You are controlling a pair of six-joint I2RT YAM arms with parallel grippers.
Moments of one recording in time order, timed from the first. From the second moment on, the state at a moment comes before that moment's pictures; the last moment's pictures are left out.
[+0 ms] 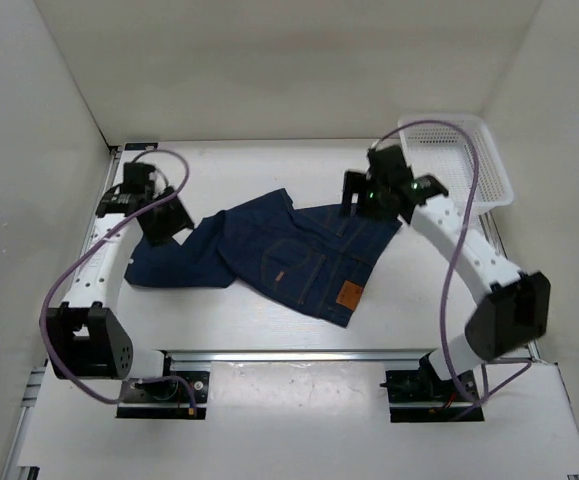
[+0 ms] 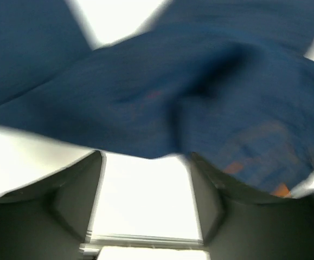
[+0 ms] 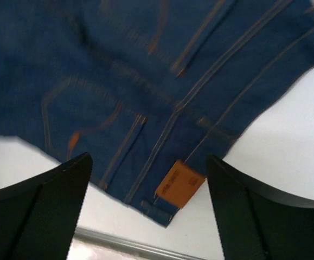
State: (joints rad) left arm -0.05 1.37 1.25 -0.85 0.07 -0.49; right arm 0.43 1.55 1.44 -0.77 0.02 0.44
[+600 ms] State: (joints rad) left arm 0.18 1.71 1.03 -0.71 0.09 -0.65; right arm 1.04 1.67 1.03 -0.75 0.19 0.70
